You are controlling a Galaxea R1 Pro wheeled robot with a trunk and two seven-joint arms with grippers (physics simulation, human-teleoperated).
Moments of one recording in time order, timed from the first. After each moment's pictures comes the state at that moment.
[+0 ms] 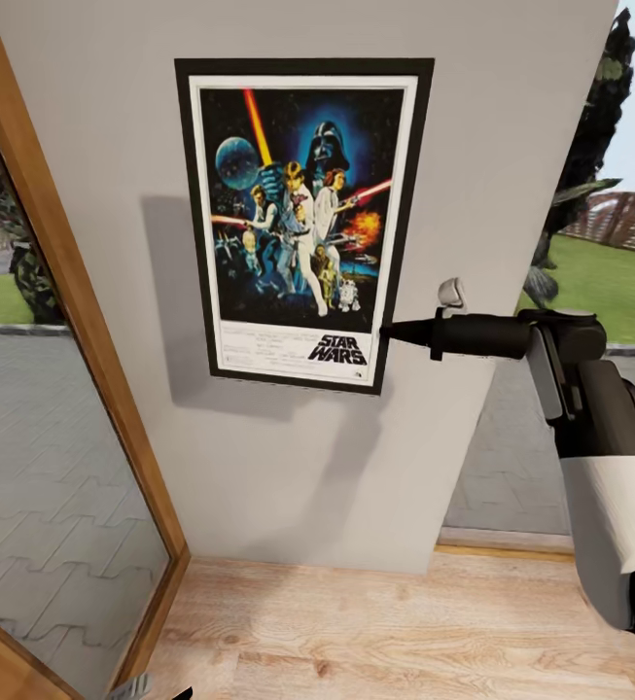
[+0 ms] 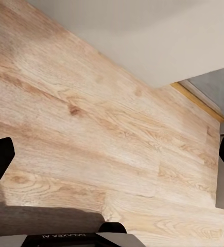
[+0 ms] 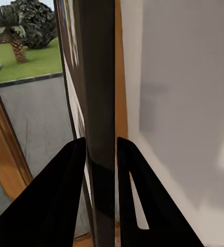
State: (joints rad) left arm -0.32 0.23 -0.45 -0.15 1.02 -0.09 -0.71; right arm -1.09 -0.22 0.04 -1.31 -0.14 0.79 1.24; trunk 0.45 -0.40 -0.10
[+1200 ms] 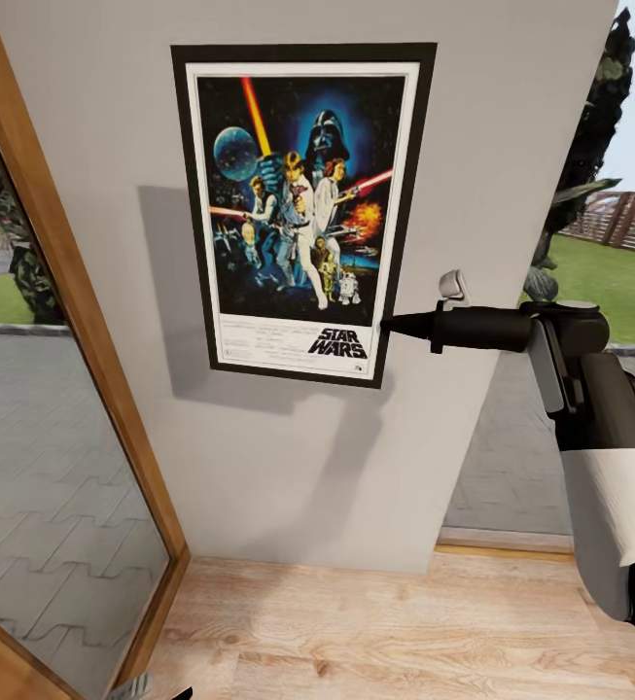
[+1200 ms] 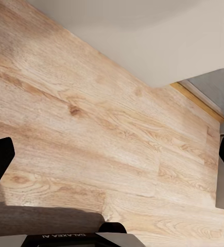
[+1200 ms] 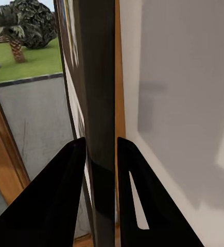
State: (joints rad) left arm -0.32 0.23 -0.45 -0.15 1.02 -0.09 -0.71; right arm -1.11 -0.22 0.05 -1.30 -0.13 0.79 1.24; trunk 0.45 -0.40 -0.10
